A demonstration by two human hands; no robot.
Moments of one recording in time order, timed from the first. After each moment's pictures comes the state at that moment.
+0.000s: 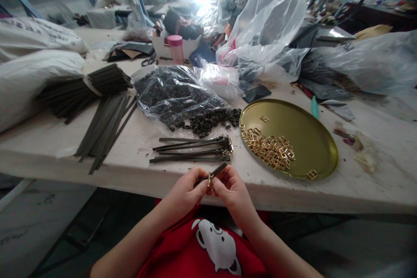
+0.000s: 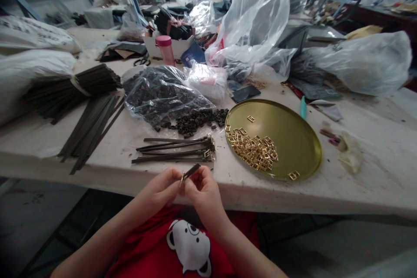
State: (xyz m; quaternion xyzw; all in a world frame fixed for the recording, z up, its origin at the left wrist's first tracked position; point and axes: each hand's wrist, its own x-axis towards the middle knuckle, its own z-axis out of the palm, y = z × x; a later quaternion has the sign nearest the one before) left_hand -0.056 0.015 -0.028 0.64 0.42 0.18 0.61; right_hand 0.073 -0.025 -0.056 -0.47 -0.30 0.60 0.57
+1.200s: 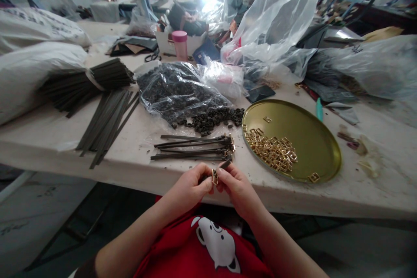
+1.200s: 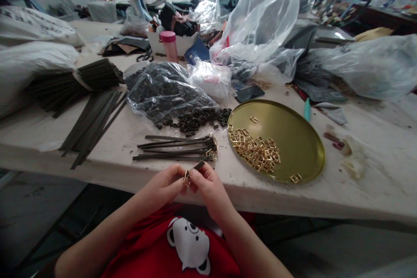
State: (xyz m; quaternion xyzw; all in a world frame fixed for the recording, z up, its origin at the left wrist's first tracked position) left_hand -0.052 0.021 -0.035 0.66 0.42 0.18 0.60; right_hand 0.088 -0.015 -0.058 -0.47 -0.30 0.65 0.51
